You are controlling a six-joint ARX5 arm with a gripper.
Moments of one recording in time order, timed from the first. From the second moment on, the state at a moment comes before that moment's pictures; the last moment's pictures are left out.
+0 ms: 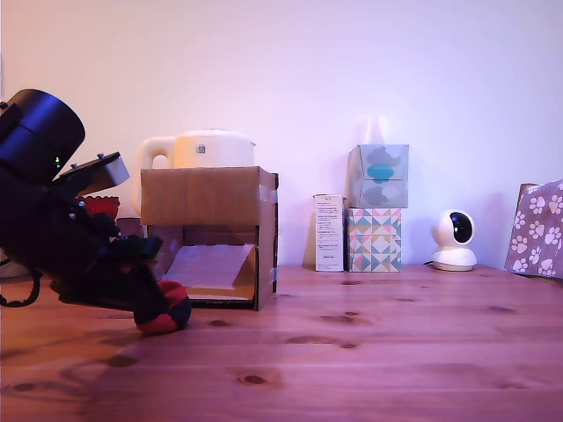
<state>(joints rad) -0.35 1.72 0.63 0.41 0.28 0.00</state>
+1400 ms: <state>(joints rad) -0.35 1.49 0.97 0.39 0.23 0.00</state>
